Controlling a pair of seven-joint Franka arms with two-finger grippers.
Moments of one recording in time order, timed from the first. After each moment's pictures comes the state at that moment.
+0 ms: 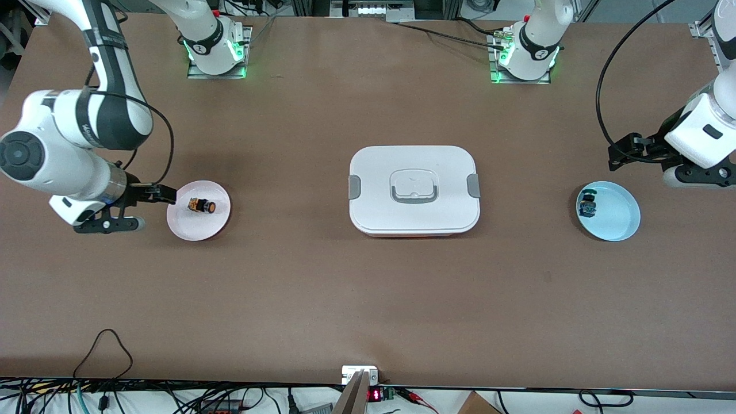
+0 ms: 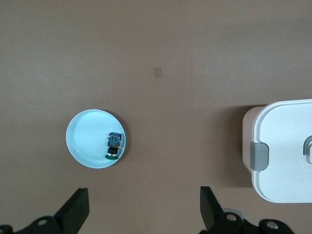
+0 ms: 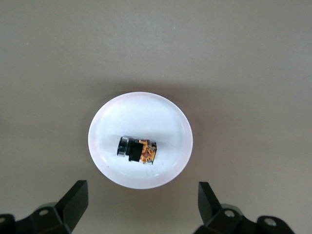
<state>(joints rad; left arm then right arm) 0.10 0.11 -0.17 -1.51 0.06 1.58 -0.05 0.15 0.28 -0.12 -1.87 0.01 2.03 -0.03</state>
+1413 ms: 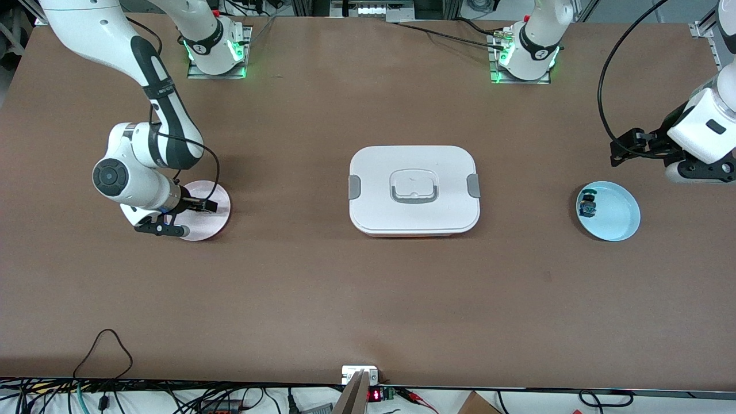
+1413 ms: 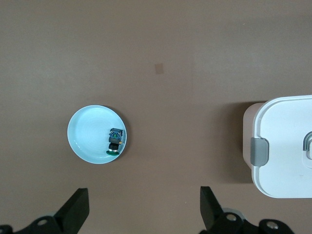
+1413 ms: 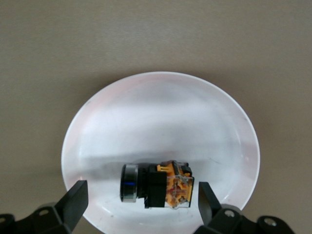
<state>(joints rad) 0.10 0.10 -0.17 -1.51 0.06 1.56 -0.05 0.19 0.44 -0.13 -2.05 0.08 2.34 0.15</state>
